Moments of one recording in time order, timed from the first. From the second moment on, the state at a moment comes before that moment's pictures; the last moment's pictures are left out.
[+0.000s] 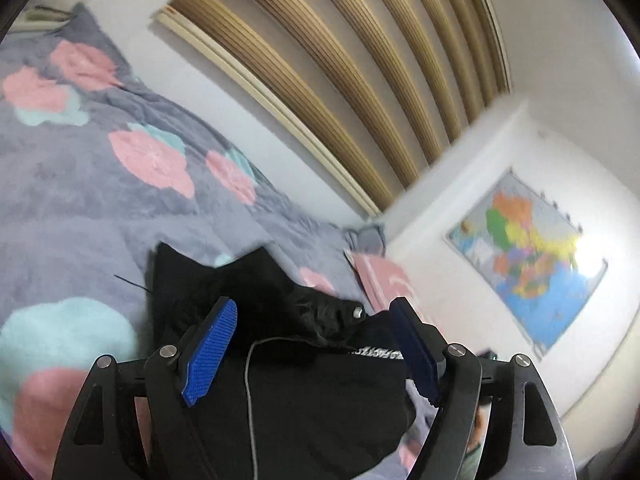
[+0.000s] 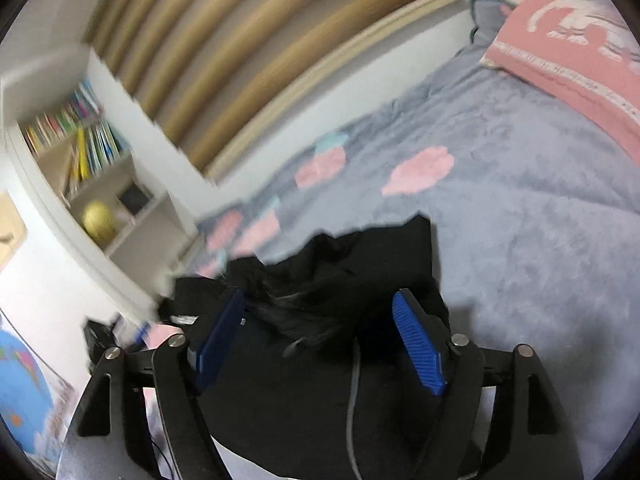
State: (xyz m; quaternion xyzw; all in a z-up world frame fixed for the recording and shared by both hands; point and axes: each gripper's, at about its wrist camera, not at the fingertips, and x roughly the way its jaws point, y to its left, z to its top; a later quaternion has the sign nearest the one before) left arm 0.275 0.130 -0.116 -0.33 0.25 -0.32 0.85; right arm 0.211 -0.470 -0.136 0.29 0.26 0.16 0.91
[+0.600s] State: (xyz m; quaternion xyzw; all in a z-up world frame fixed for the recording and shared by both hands) left arm 0.407 0.084 -0.176 -0.20 0.43 -0.25 0.84; right arm 0.332 -0.440 -0.187 0.04 0.39 0.14 0.91
